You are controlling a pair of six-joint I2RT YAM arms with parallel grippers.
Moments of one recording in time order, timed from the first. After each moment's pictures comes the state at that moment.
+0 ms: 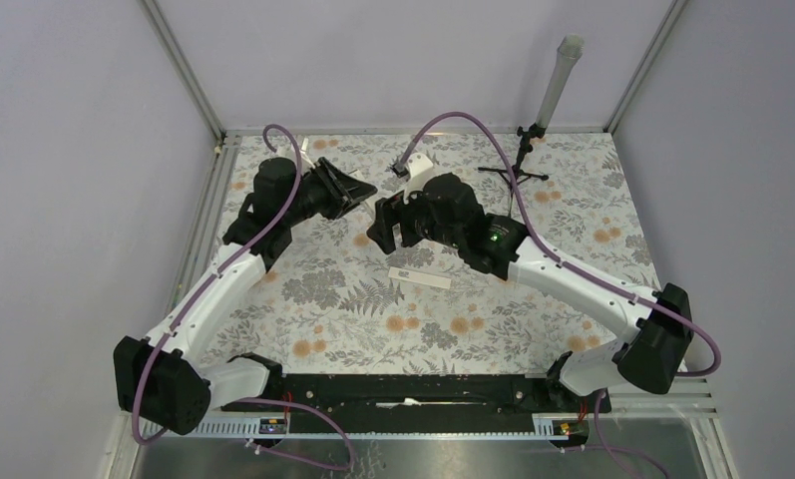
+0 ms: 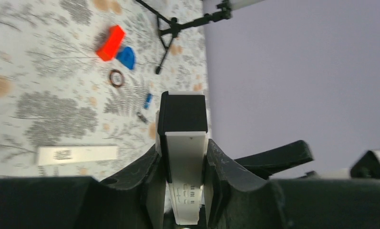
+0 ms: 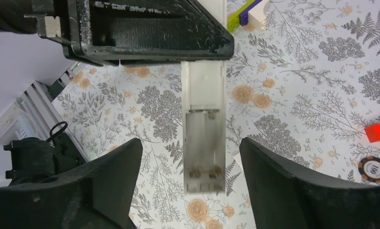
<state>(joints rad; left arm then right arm) -0.35 1.18 1.00 -0.10 0.40 -1.08 0.91 1.42 1.27 -0.23 0.01 0.30</state>
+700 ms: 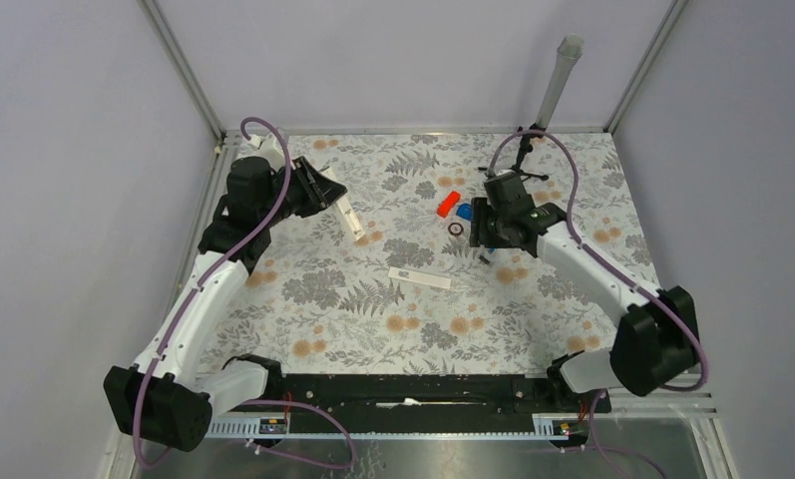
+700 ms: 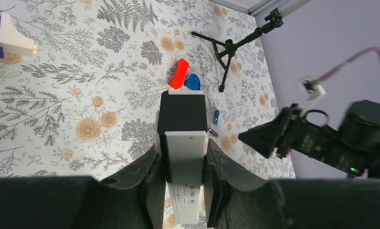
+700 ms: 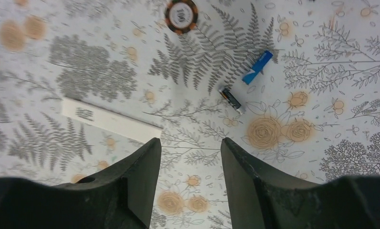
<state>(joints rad) -0.24 1.10 1.06 -0.30 0.32 -0.64 0.48 1.37 1.07 -0.58 0.11 0.44</state>
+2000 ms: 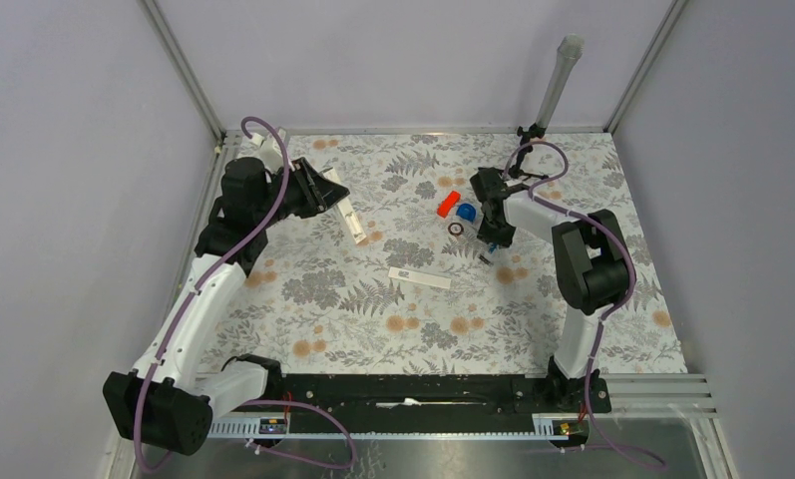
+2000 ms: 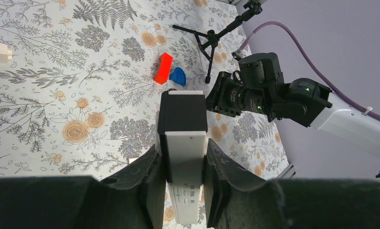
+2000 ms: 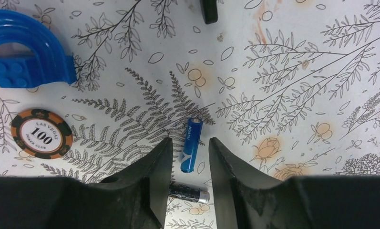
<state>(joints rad) -0.22 1.08 1.05 -0.28 0.44 -0.61 0.36 1.90 1.24 -0.62 0.36 0.71</state>
